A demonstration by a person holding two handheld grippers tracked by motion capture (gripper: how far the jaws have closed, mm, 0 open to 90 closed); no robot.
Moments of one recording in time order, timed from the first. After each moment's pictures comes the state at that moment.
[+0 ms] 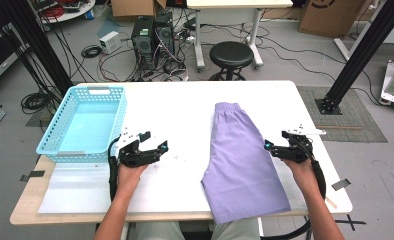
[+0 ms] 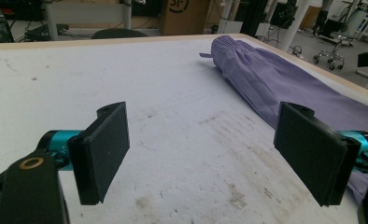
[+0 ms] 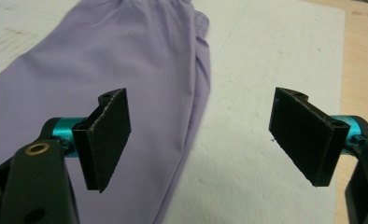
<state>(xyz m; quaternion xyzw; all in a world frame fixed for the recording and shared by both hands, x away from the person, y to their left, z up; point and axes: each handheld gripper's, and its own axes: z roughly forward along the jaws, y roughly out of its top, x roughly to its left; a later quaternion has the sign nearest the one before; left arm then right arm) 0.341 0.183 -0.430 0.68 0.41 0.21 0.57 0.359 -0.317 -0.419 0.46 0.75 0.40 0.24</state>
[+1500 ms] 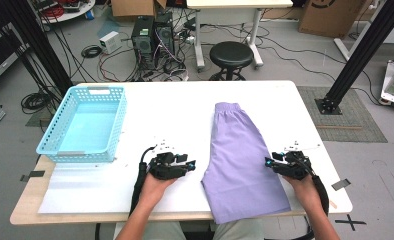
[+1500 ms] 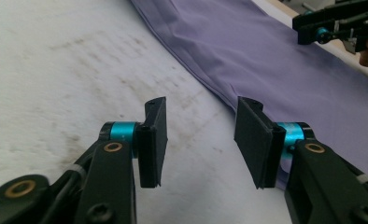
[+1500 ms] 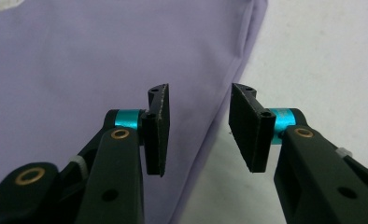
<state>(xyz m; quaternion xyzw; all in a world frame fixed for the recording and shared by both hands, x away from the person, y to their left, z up) 0.321 0.101 -0.444 0.77 0.39 0.06 0.50 0.326 -0.314 -0.444 0.45 0.80 0.36 0.17</state>
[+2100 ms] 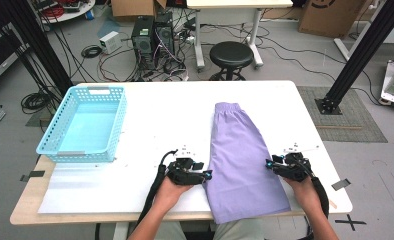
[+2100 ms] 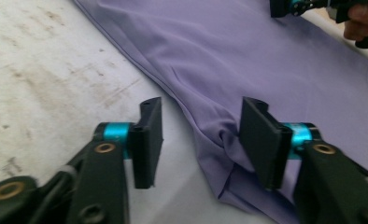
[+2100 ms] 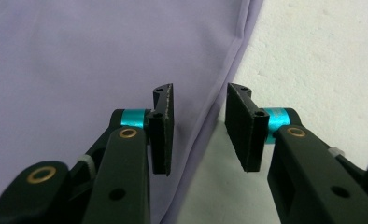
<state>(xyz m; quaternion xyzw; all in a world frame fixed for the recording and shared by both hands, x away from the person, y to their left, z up) 0.316 0.054 -0.452 0.81 0.36 0.03 0.47 0.323 -0.314 -0.448 0.46 0.80 0.35 0.17</state>
